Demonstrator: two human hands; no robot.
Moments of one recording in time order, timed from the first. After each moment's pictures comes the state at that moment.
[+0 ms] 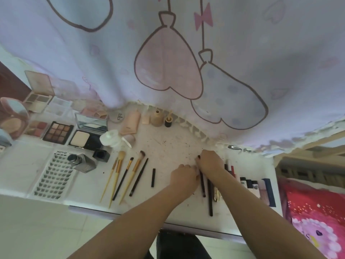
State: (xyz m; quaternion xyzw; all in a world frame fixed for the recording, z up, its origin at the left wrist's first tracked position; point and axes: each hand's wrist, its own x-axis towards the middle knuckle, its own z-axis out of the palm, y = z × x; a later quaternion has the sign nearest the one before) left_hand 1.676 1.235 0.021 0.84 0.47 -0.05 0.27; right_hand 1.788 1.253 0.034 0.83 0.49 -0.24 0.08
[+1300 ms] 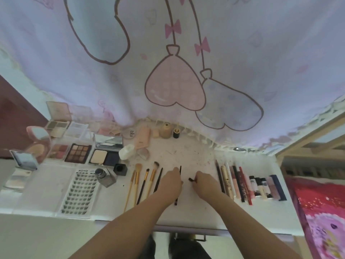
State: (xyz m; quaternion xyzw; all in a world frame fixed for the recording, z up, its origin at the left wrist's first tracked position) left_hand 1.591 1.261 0.030 0.76 0.54 -0.07 0.36; right_hand 1.715 1.210 0.035 0.82 0.48 -0.31 0.03
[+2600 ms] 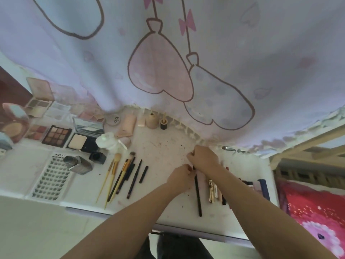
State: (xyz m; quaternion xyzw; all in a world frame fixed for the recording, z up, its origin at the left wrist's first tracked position) left_hand 1.682 1.240 0.027 0.67 0.53 -0.02 0.52; right_hand 1.797 1.263 0.041 0.79 0.56 -0.25 0.01
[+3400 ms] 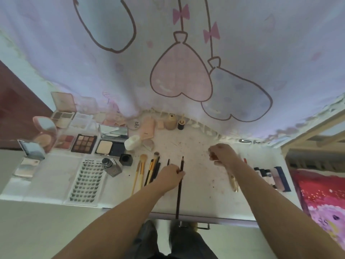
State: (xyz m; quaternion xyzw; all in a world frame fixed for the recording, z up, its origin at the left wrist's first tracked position) left_hand 1.561 1.262 0.041 0.72 0.51 -0.06 0.47; right_hand 1.768 1.243 0.065 0.77 0.21 -0.48 -0.36
